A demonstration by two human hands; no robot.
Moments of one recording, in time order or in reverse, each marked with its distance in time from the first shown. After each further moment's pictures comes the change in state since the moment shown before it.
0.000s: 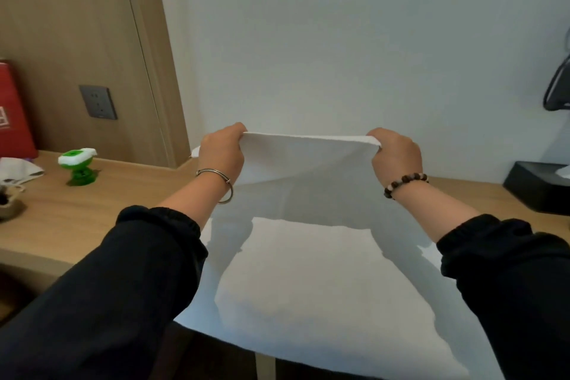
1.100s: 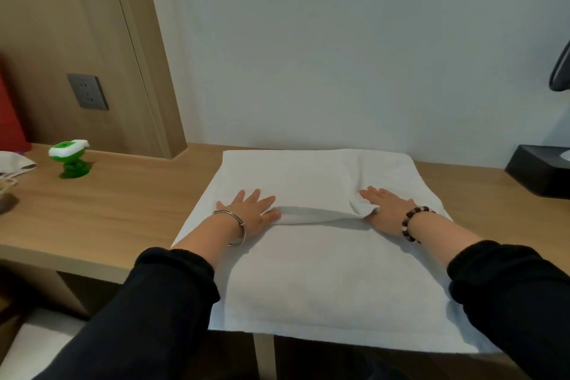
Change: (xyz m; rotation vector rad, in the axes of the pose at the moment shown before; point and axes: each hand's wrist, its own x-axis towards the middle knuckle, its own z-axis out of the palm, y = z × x) left_hand -0.093 -0.005 0.057 0.255 -1.114 -0.095; right_hand -0.069 0.080 0.061 -0.225 -1.002 0.047
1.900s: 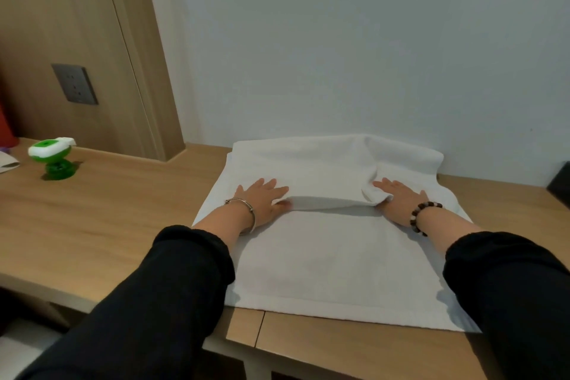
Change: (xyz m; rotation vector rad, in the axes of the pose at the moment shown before) left_hand 0.082 0.000 -0.016 -0.025 0.079 0.082; right_hand 0.097 0.015 -0.011 0.034 0.081 0.079
